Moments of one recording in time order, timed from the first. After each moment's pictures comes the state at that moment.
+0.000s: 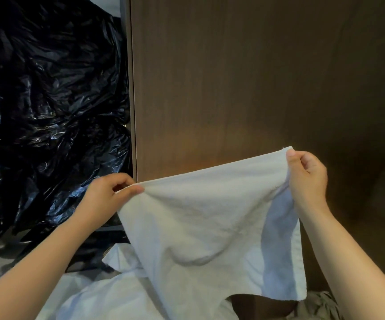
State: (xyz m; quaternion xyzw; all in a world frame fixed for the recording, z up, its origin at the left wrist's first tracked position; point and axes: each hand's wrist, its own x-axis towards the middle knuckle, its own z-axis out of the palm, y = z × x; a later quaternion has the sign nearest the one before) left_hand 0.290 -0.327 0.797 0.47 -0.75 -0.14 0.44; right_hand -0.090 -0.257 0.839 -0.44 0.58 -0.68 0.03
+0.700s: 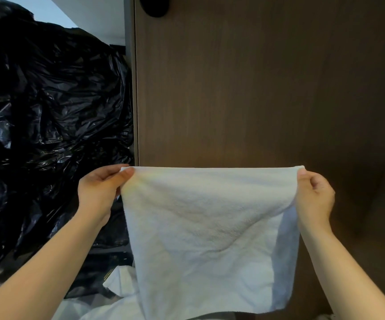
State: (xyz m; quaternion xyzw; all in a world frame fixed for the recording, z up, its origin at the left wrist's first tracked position) left_hand 0.277 -0.331 0.849 0.41 -0.47 -0.37 0.69; right_hand -0.095 -0.256 0.840 -0.36 0.56 -0.75 0.02
